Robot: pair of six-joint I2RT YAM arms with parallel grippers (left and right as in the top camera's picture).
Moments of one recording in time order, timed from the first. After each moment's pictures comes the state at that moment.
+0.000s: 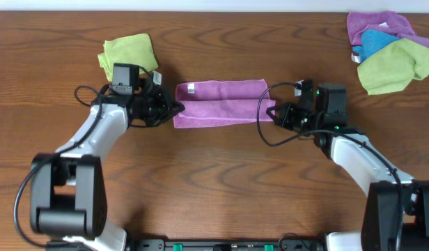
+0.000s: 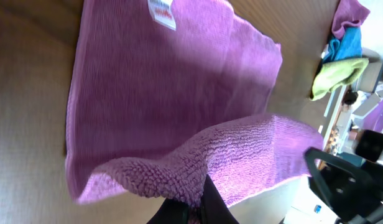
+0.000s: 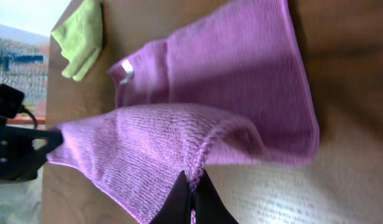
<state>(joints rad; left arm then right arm) -0.08 1.76 1.06 -0.40 0.73 -0.61 0.06 1.58 0.77 -0.01 -0.63 0.52</state>
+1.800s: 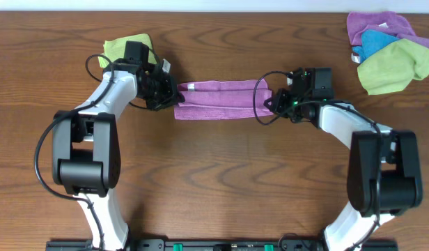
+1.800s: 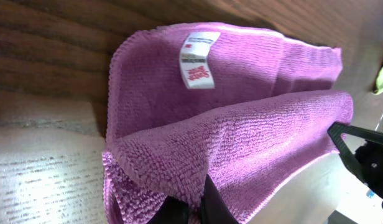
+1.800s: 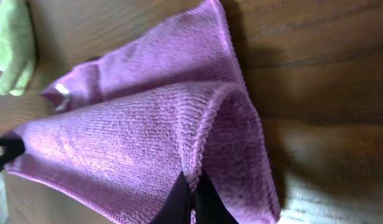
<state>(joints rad) -0.09 2.06 1.41 -0.66 0.64 -0.38 0.07 1.91 1.01 -0.12 -0.55 0.47</state>
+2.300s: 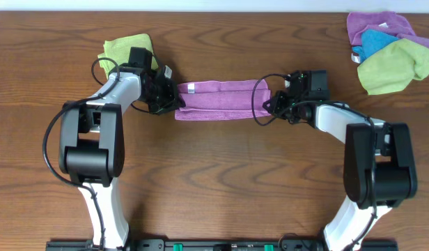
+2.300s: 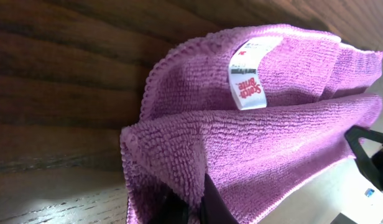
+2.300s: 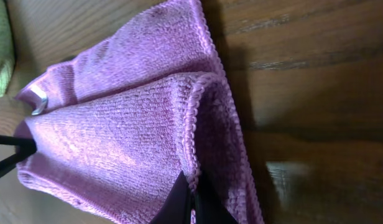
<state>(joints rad) -0.09 2.14 1.41 -0.62 0.64 -0.38 0.07 1.96 1.01 -0.08 -0.54 0.47</state>
